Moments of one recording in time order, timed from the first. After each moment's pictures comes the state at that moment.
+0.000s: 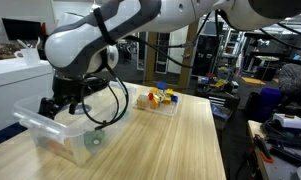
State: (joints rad) arm 0.11 1.03 0.13 -1.14 0.04 2.41 -0.07
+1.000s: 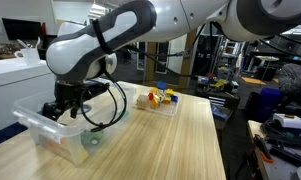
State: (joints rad) arm 0.11 1.11 0.13 -1.04 0.04 2.36 -0.08
